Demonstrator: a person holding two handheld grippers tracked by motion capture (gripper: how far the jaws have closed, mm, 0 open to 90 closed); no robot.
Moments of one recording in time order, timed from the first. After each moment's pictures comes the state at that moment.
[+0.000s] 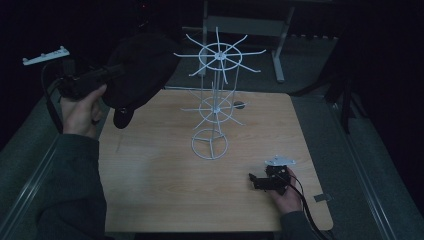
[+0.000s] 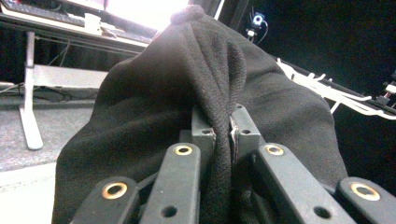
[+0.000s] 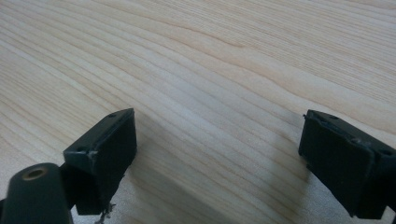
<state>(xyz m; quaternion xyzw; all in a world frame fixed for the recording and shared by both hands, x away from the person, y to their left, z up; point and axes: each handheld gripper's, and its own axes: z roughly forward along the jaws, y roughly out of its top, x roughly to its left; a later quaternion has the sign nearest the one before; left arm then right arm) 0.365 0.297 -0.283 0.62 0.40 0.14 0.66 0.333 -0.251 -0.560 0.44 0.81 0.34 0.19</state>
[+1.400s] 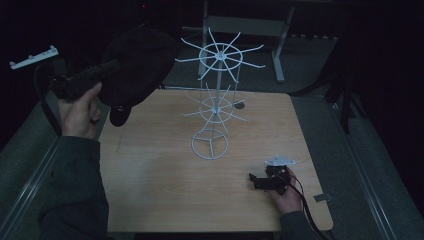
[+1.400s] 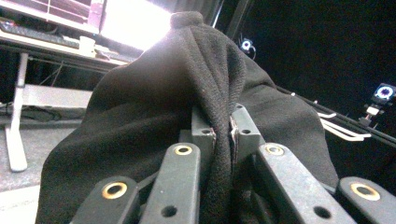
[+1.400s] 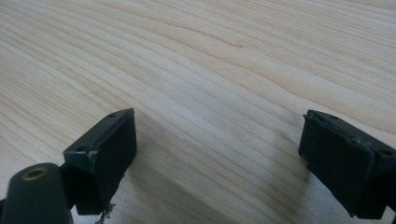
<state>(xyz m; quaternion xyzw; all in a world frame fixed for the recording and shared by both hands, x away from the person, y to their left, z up) 0.353 0.301 -0.278 0.58 0.38 0.15 0.70 0.333 -0.251 -0.560 0.44 0.81 0.34 0.19</state>
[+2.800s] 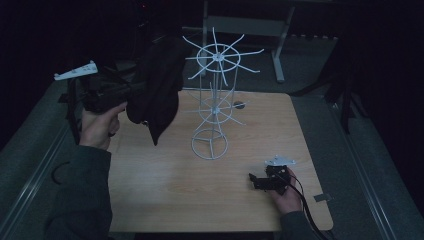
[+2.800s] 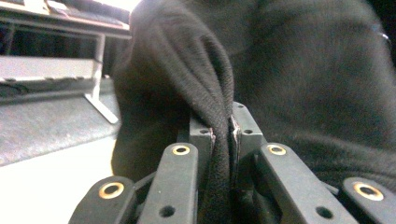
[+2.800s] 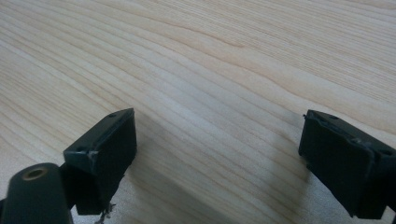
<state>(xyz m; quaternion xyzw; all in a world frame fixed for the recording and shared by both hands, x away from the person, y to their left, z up) 0.362 0.256 -0.313 0.67 0.34 0.10 0.66 0.333 -0.251 -0.560 0.44 0.81 0.34 0.19</state>
